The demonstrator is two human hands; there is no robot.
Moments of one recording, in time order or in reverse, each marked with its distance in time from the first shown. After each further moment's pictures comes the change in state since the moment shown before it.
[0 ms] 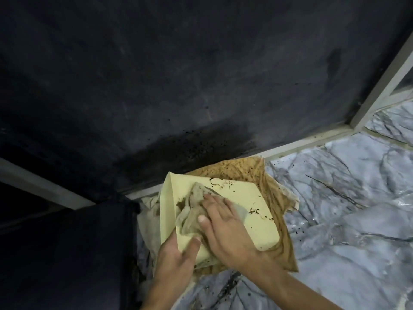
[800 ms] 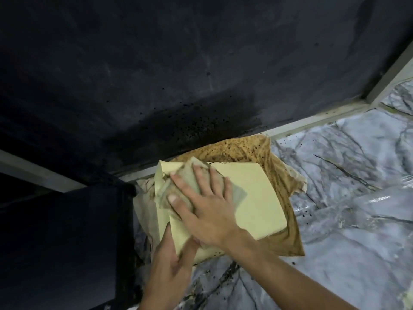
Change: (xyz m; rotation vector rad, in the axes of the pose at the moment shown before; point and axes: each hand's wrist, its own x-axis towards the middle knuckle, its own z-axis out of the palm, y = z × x) left_hand -0.006 -0.041 -0.001 -0.084 -0.067 0.092; right_hand 0.034 -0.010 0.051 -0.045 -0.055 0.158
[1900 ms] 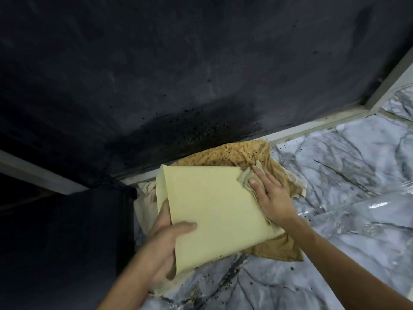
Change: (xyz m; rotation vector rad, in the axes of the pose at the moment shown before) left_hand 0.044 0.041 -0.017 -0.423 -0.140 -0.406; right_hand -0.001 0.163 -0.047 0.179 0.175 0.234
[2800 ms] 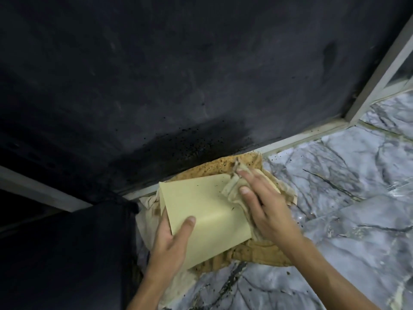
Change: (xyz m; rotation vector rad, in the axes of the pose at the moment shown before) left_hand -0.016 0.001 0.015 0.174 0.116 0.296; right_hand -0.049 -0.094 -0.054 0.194 0.132 -0.403
